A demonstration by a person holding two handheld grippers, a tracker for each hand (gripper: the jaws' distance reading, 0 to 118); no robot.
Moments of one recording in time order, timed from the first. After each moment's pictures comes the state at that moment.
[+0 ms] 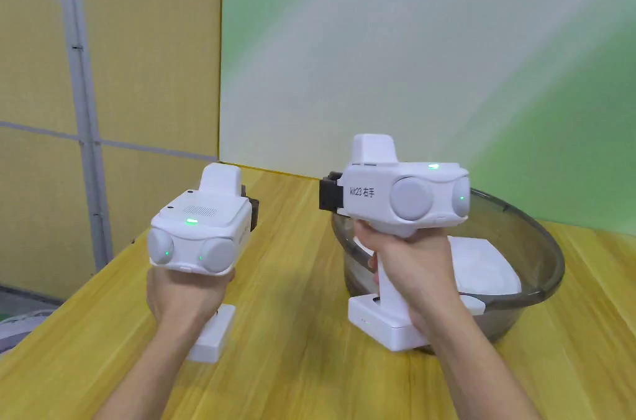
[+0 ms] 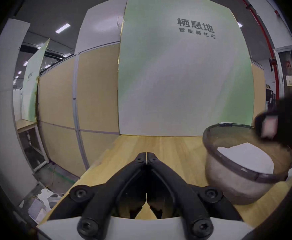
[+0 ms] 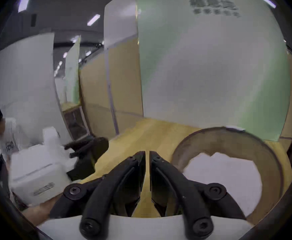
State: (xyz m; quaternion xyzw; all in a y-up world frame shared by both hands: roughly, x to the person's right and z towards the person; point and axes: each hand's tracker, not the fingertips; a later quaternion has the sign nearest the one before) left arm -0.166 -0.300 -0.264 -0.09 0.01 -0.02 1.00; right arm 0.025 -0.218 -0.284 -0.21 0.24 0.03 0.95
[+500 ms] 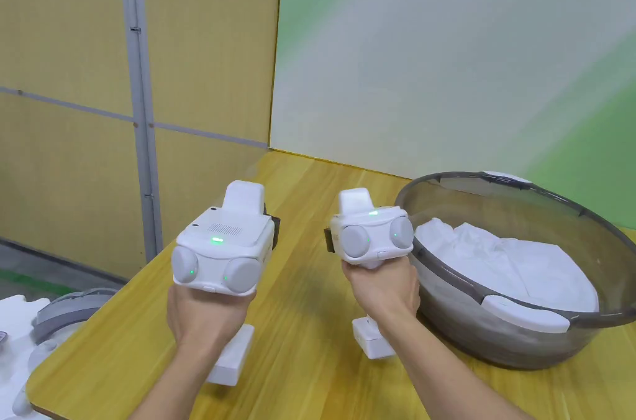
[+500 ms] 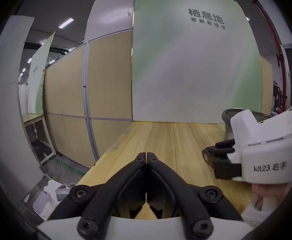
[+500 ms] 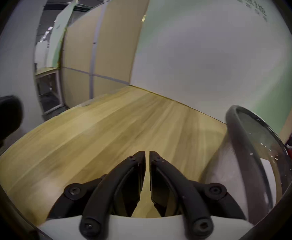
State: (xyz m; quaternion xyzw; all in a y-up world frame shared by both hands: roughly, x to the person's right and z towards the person) left arm -0.207 -0.331 -0.259 -0.12 0.04 -0.01 0.99; right arm -0.053 -0.328 -0.361 -0.25 0.13 0.14 0.95
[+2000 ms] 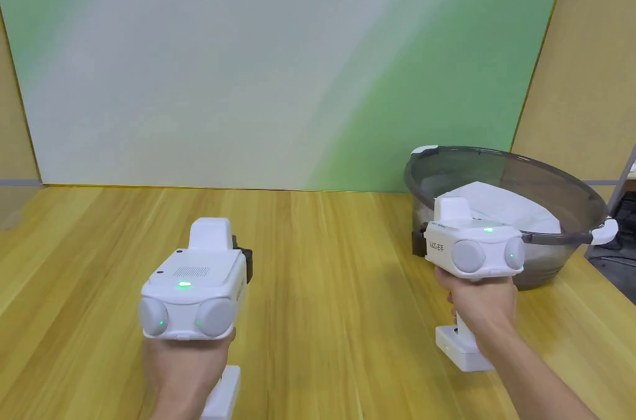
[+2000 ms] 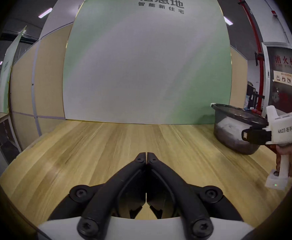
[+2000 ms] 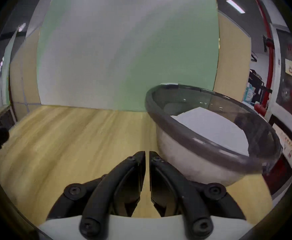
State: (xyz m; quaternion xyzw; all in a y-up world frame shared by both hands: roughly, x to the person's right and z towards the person) left arm 0.043 -0.337 -0.327 -0.14 -0.10 0.00 0.99; right arm 0.386 -0.321 -0.364 -0.21 -0.05 0.02 0.98
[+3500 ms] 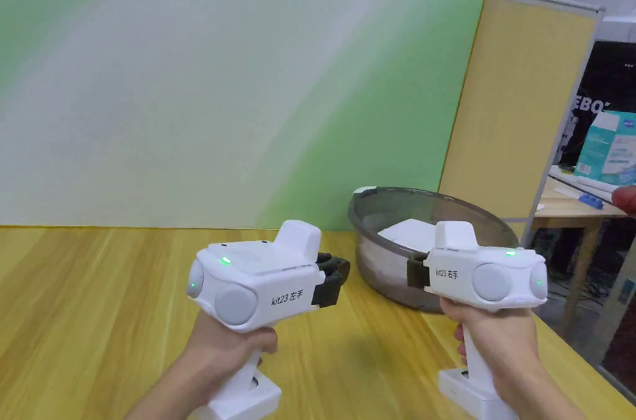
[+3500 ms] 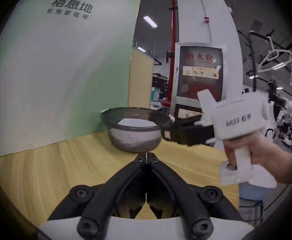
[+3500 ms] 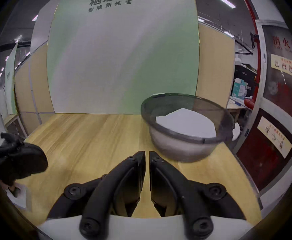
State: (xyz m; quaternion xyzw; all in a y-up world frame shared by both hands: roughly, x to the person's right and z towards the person) left arm 0.124 -0.264 -0.285 -0.12 -0.49 -0.04 0.86; right arm 0.402 -0.234 -0.249 -0.23 -0.06 0.00 0.97
